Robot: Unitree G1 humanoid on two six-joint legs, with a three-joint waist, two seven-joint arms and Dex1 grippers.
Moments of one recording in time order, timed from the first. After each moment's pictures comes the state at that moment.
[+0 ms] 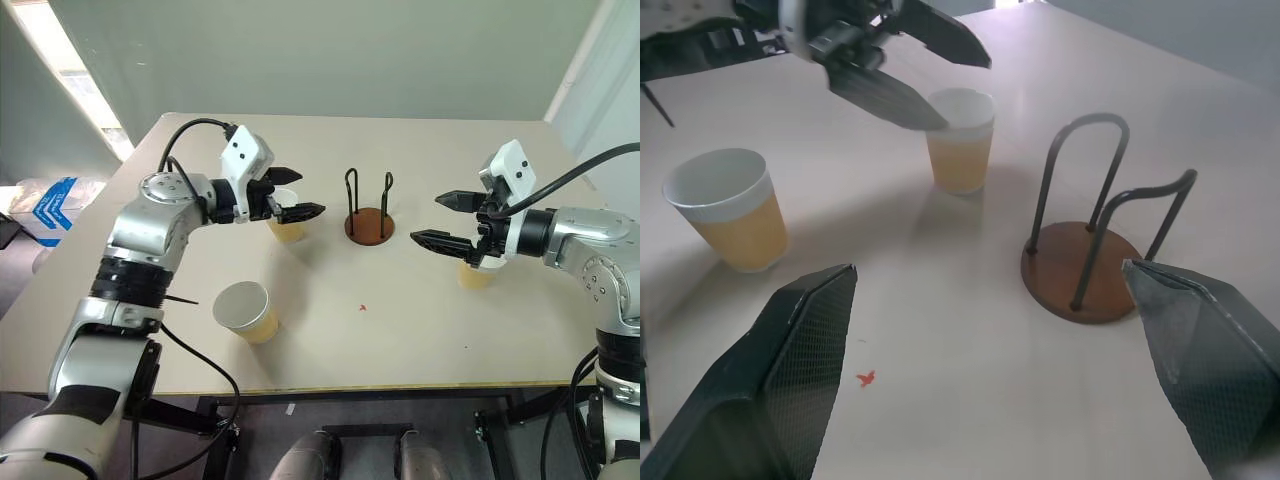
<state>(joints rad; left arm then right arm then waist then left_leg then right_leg) -1.04 0.56 -0.15 0.53 -0.20 0.41 -0.94 -0.65 -0.81 -0.11 -0.27 0.60 0.91 0.92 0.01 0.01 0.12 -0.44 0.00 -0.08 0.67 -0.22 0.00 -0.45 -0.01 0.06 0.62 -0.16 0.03</state>
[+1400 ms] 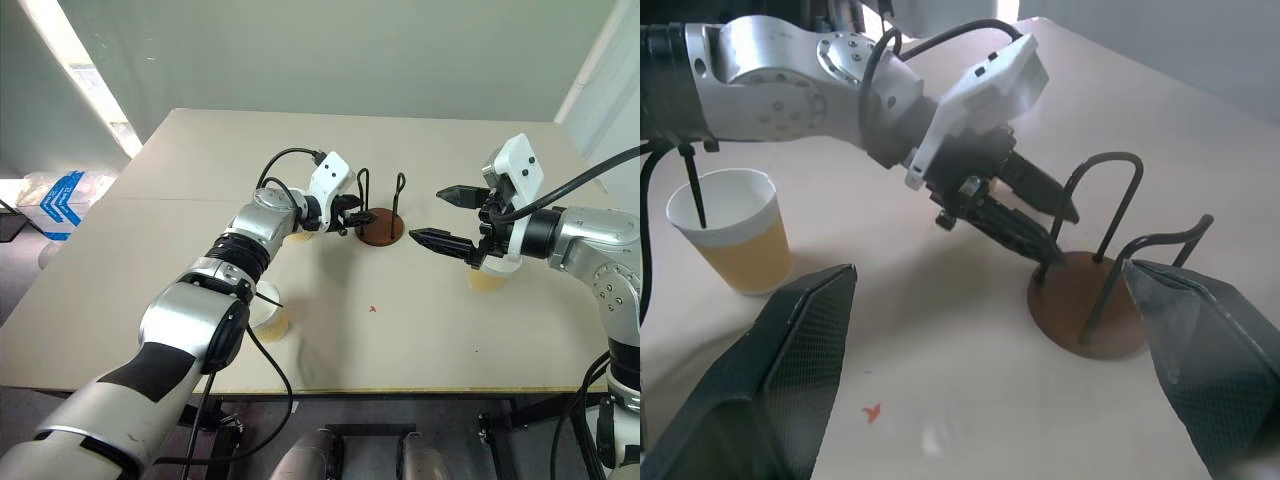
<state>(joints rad) -1.30 0.19 -0.12 1.22 -0.01 0.16 -0.76 -0.62 -0.84 -0.14 -0.36 0.69 0.93 0.84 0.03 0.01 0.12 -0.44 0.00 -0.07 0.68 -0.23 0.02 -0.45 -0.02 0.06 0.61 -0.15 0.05</state>
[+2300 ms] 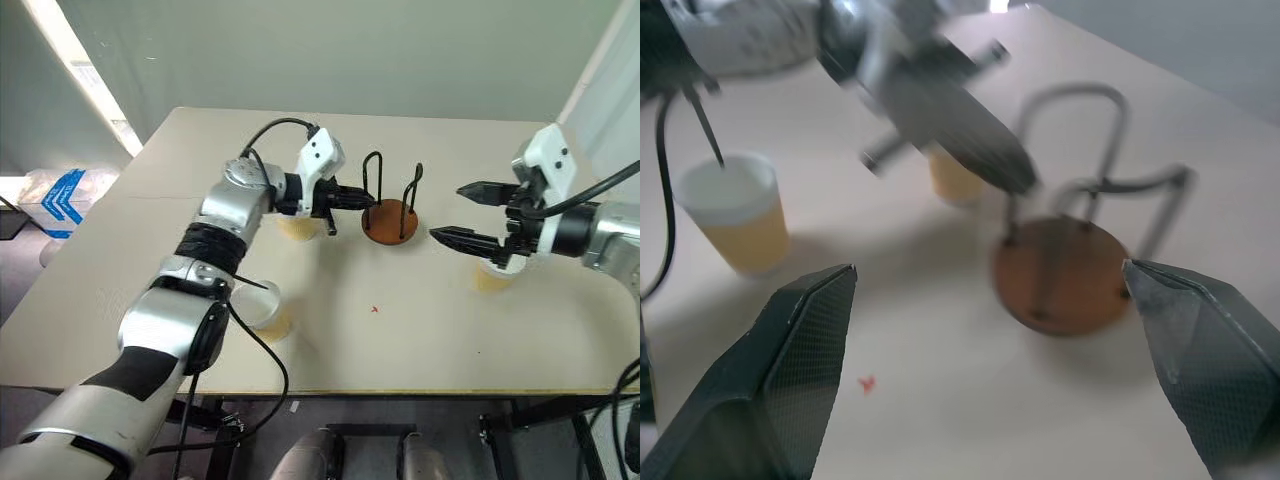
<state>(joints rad) -1.18 0.34 -0.14 0.70 -0.02 0.31 -1.19 -0.58 -1.01 -0.23 -0.36 0.76 0.95 0.91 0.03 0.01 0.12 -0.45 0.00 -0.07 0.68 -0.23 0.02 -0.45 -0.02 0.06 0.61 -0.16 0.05</state>
